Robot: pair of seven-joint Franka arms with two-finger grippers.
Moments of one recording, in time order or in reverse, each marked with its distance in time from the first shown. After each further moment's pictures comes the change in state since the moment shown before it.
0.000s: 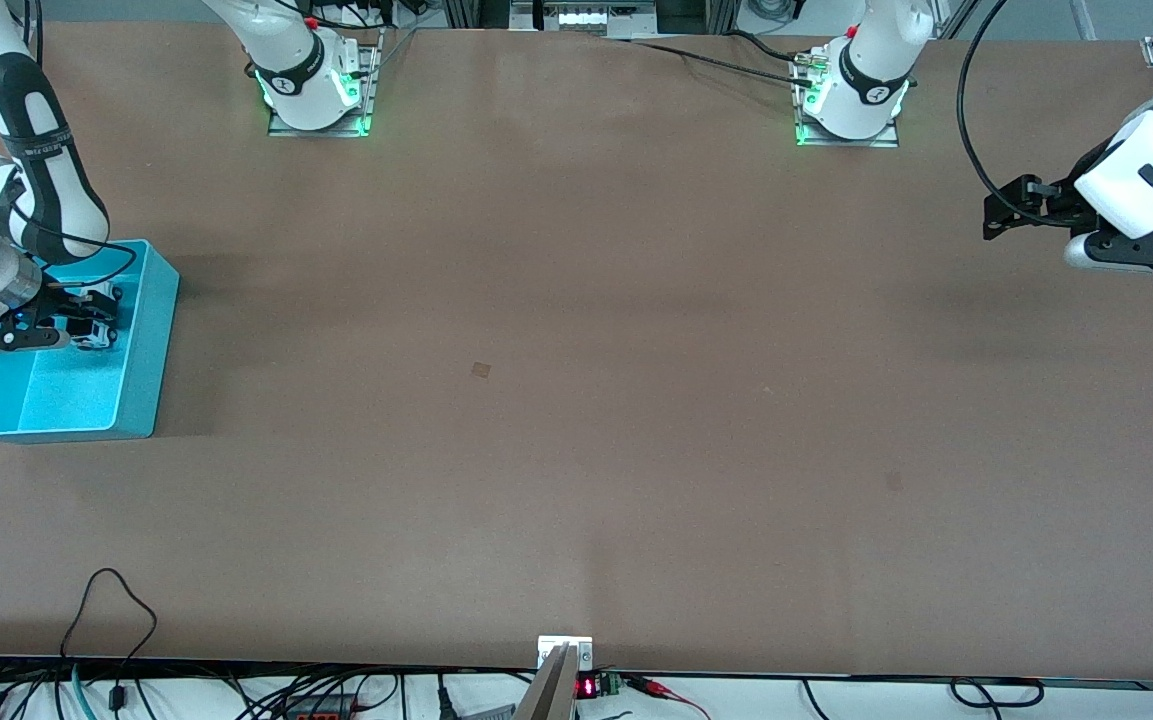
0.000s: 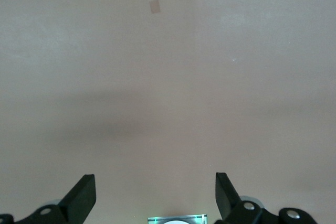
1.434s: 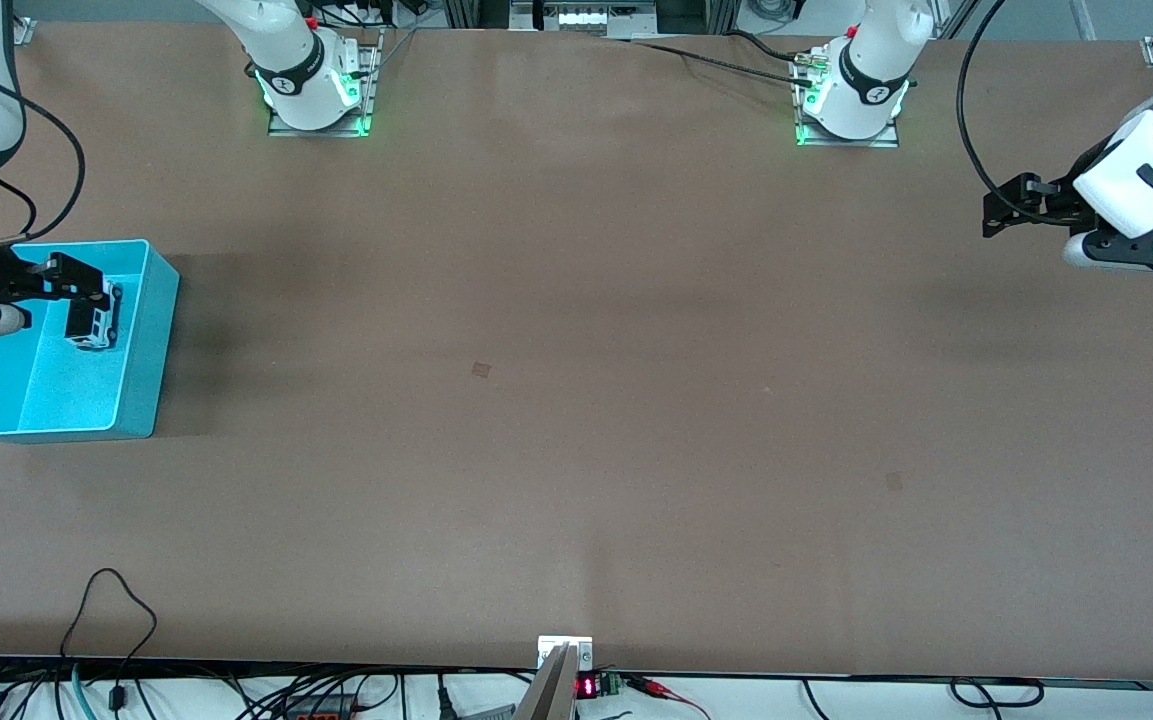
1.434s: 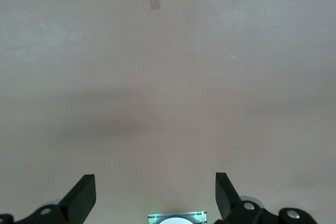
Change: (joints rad) left arm 0.000 -0.001 0.000 0.000 0.000 -0.012 0.000; right arm 0.260 -0.280 0.084 0.399 0.103 -0.733 0.179
